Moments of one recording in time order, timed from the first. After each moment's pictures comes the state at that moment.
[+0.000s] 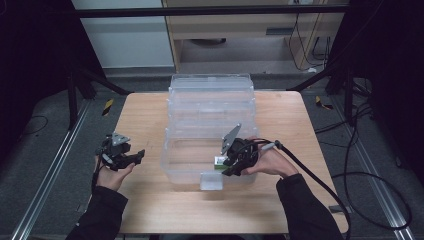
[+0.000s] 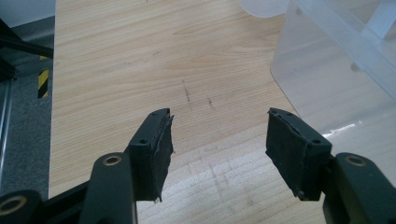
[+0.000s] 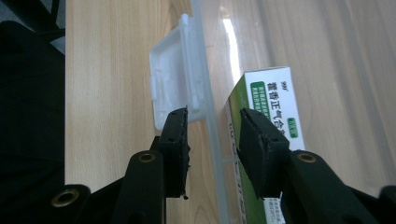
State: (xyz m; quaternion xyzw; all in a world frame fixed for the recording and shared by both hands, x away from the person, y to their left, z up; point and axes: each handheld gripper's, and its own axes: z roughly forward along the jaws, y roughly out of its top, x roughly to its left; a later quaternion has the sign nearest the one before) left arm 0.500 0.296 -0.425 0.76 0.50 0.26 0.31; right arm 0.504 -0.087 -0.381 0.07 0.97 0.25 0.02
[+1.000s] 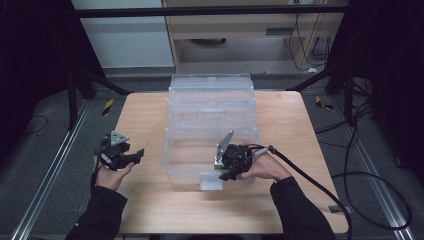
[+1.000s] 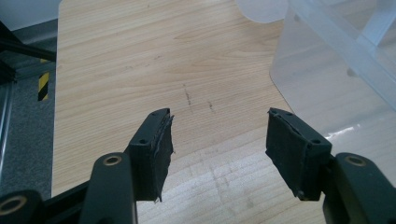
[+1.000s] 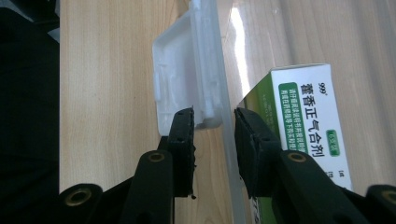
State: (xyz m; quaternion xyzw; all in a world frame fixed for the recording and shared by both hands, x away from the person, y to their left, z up) left arm 0.500 0.298 -0.422 0.76 0.50 0.26 0.32; right arm 0.502 -0.074 -0.402 0.07 0.97 0.24 0.00
